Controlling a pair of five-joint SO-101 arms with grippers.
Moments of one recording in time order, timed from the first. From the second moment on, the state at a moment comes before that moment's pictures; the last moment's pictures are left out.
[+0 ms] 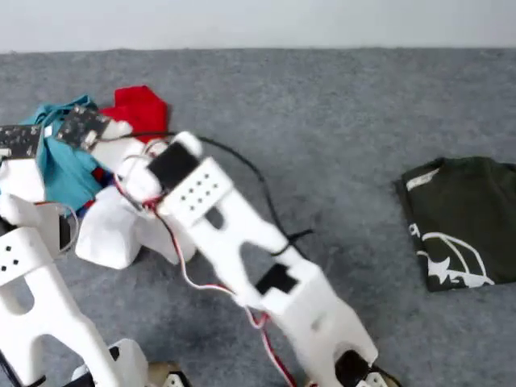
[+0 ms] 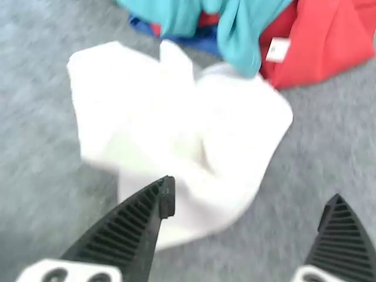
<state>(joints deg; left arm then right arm) -34.5 -29.0 18.0 99.4 -18.7 -51.4 44.0 -67.7 93.3 16.2</state>
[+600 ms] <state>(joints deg) -34.5 -29.0 20.1 99.4 -18.7 -39.2 68.6 -87.6 98.9 19.7</state>
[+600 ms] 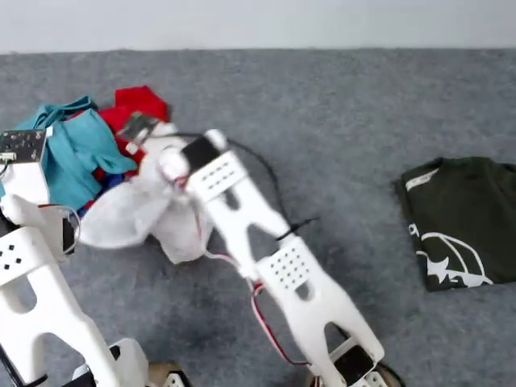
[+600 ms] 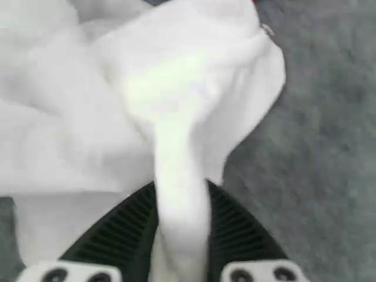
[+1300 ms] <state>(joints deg) -34.5 -29.0 20.1 99.4 -18.7 -40.0 27.3 -94.0 100.7 20.1</state>
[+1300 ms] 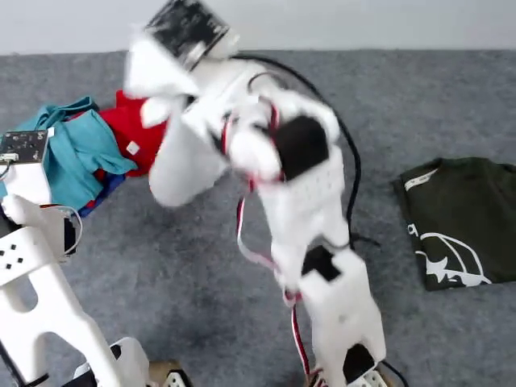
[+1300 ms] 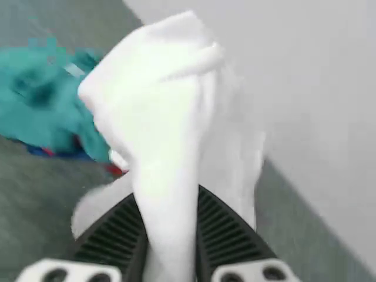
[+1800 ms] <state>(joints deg) -34.5 -29.0 20.1 99.4 -18.7 -27.5 21.8 -66.5 100.7 20.1</state>
